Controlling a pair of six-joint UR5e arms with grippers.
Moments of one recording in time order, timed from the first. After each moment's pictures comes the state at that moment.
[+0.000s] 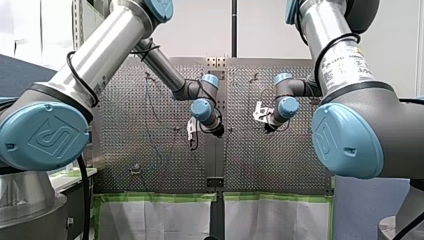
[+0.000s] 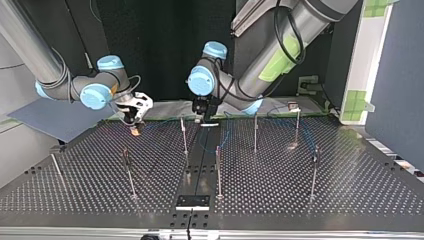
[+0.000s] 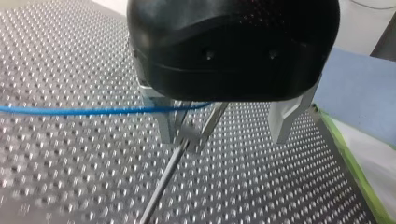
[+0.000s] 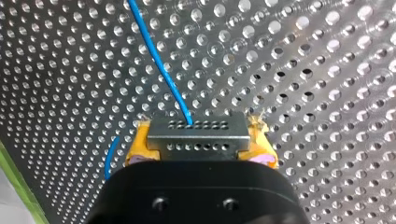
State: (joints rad) left arm -0.55 -2.17 -1.49 -2.96 -1.78 -1.84; right arm 1.89 -0.97 1.48 -0.17 1.45 1.78
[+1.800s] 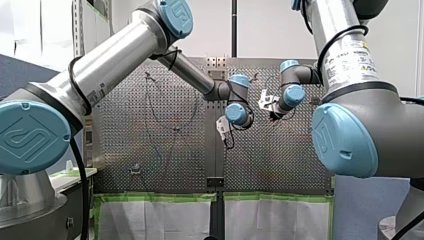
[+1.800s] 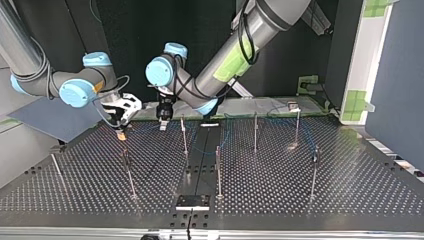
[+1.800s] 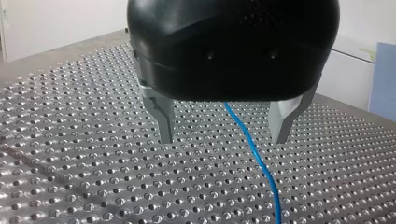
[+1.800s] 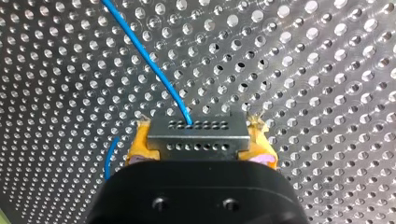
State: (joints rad) left arm -0.72 -2.36 -1.18 -2.86 -1.97 -1.99; right arm 1.86 -1.08 1.51 -0.16 1.45 1.77
